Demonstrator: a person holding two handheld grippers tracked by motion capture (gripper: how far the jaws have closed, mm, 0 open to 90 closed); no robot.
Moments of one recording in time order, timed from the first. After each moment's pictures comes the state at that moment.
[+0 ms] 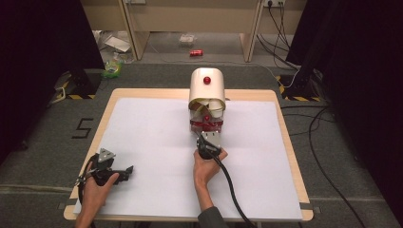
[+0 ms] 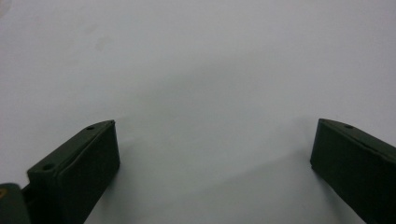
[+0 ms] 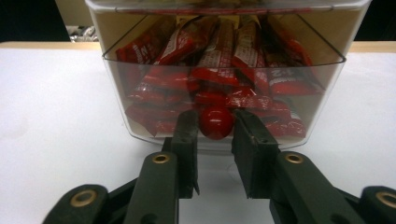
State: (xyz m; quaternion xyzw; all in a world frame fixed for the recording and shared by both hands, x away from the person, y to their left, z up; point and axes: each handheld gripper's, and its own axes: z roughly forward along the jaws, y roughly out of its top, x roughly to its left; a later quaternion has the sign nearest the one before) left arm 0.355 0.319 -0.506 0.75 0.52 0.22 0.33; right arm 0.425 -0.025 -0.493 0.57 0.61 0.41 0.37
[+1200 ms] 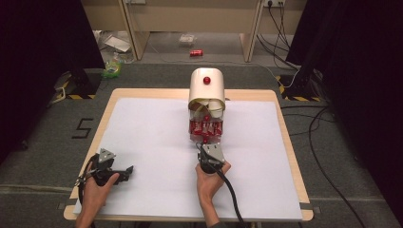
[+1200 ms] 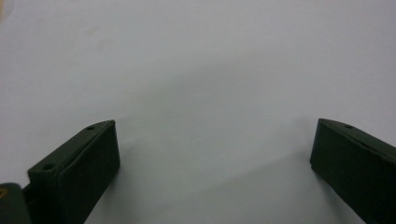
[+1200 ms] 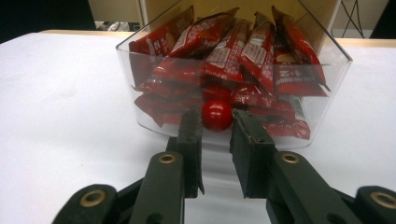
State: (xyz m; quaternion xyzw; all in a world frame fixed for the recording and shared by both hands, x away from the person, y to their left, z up) left arm 0.354 0.318 -0.506 0.75 0.52 0.23 0.33; right arm 0.379 -0.035 -0.493 0.54 0.64 0.43 0.35
